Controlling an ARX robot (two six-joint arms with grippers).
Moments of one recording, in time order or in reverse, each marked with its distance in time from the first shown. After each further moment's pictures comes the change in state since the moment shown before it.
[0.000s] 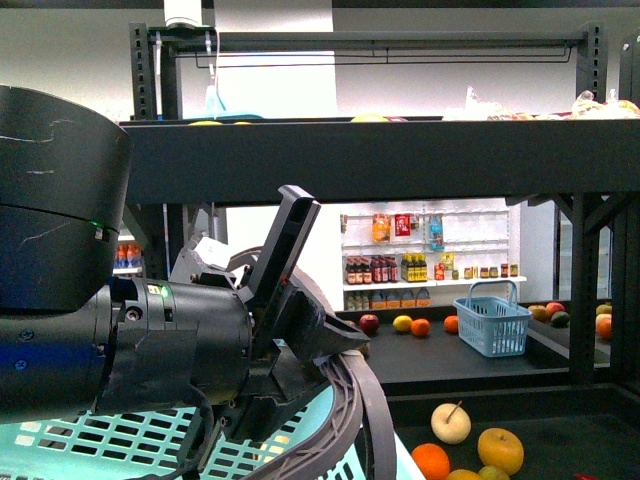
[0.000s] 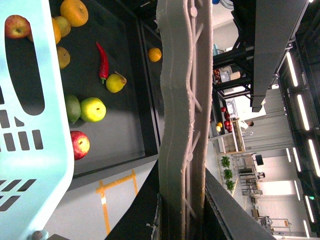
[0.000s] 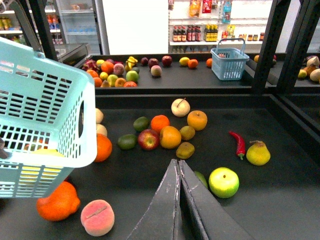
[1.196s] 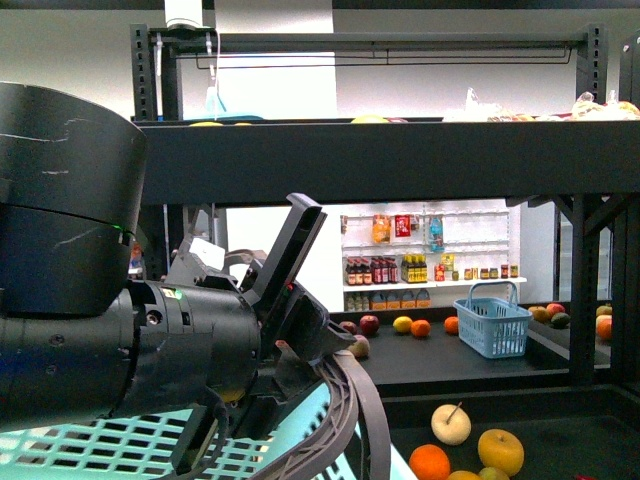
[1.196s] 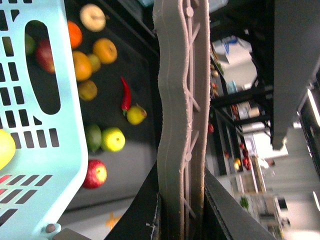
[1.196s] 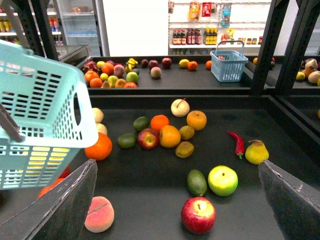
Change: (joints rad) left arm -0.014 0.000 0.000 0.003 -0.246 -0.014; right arm 0.000 -0.191 -0.032 -0.150 0.000 -0.002
